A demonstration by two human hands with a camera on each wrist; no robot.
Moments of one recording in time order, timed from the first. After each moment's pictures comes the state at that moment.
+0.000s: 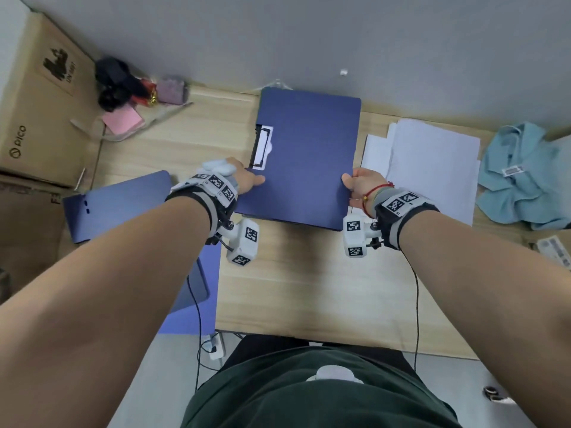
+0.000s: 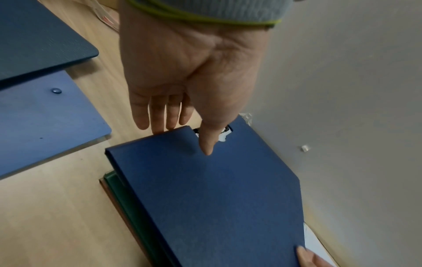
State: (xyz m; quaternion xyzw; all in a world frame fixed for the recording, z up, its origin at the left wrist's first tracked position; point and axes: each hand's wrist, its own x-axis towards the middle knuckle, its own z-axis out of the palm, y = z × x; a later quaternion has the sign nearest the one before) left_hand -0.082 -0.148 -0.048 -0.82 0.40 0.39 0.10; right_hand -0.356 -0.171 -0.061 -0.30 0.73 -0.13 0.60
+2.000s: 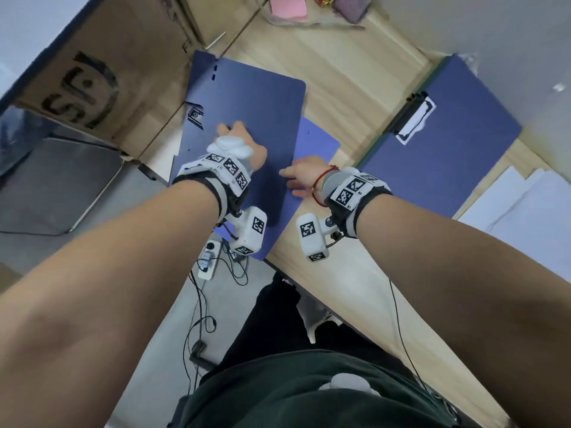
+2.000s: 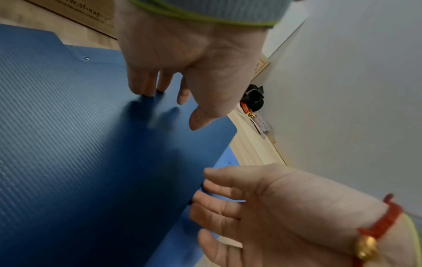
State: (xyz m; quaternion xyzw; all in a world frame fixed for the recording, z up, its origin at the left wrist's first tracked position) left_hand 0.057 0.044 -0.058 -0.94 0.18 0.30 0.03; right_hand -0.067 -0.025 -0.081 -0.51 0.55 0.19 0.63
